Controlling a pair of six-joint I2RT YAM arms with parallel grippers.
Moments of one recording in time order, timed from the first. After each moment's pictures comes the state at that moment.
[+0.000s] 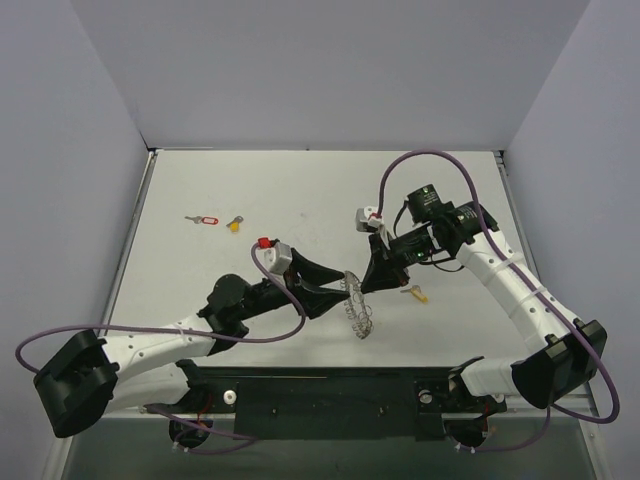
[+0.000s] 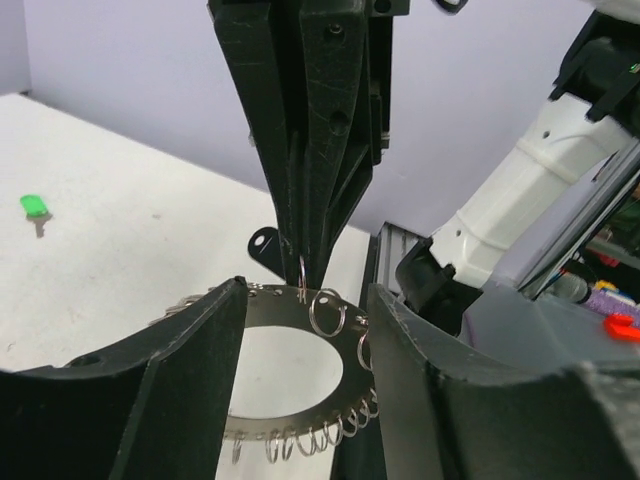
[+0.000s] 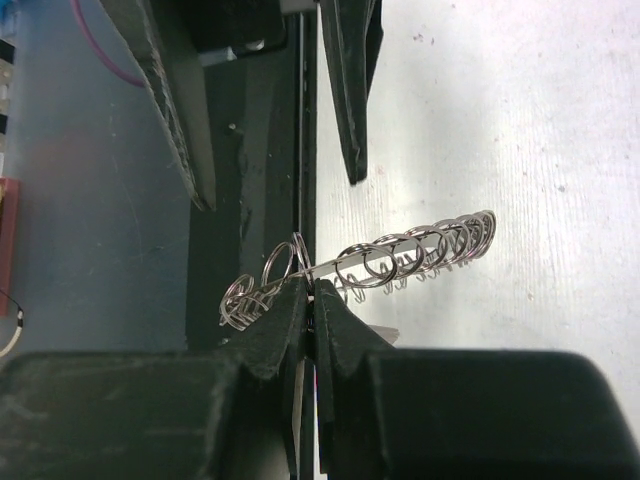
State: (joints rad) left arm -0.93 1.13 0.41 1.05 0.35 -0.49; right arm 0.47 1.32 1.29 -1.11 -1.02 -0.68
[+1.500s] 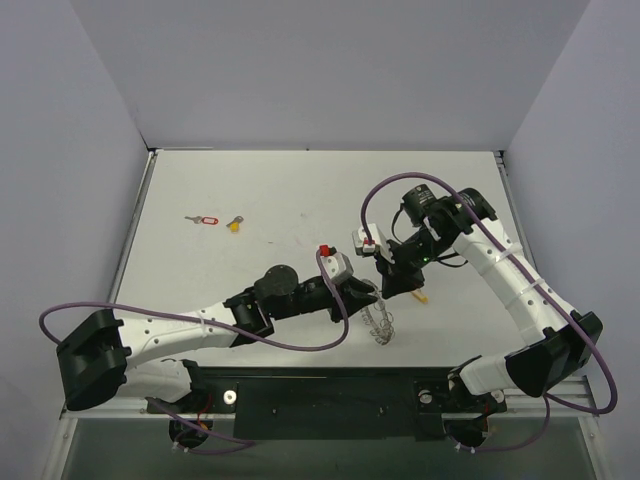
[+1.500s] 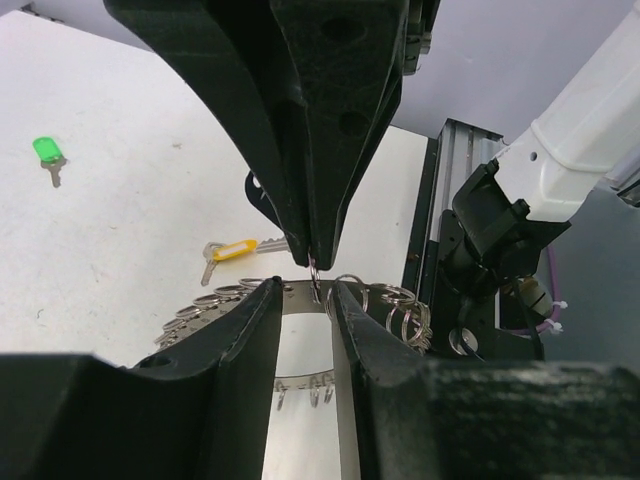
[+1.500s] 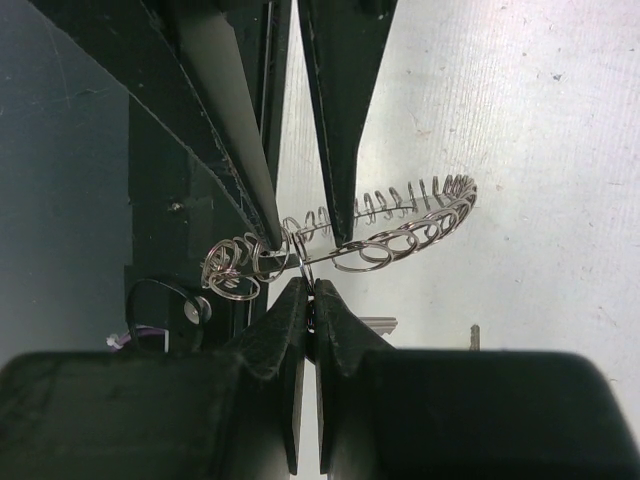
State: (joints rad) left arm -1.11 1.25 0.70 0.54 0.19 -0.18; right arm 0.51 1.39 1.45 -1.47 -0.71 -1.05
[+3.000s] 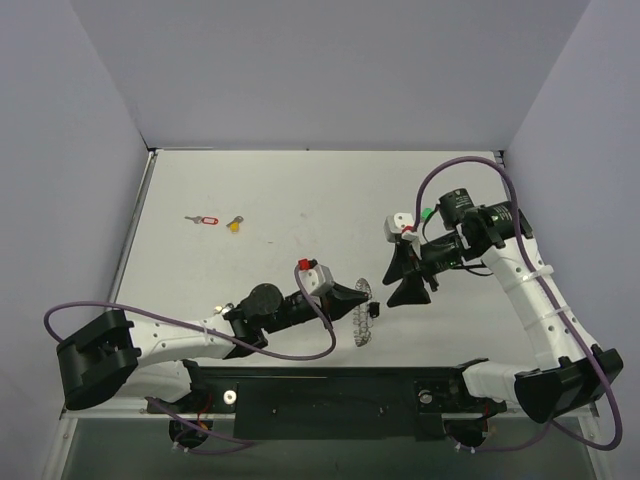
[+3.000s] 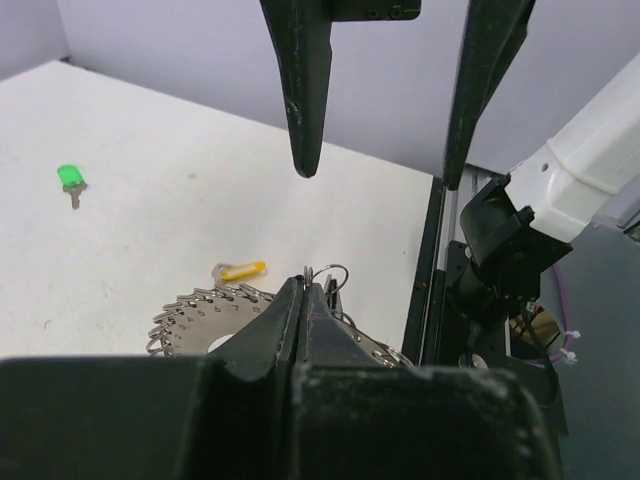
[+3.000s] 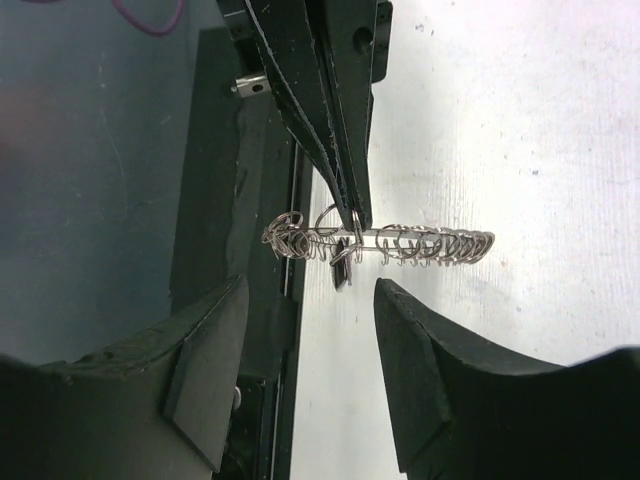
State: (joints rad) left arm -1.13 1.25 0.54 0.81 0.13 -0.21; right arm 0.34 1.25 1.35 -1.45 -1.00 -1.08
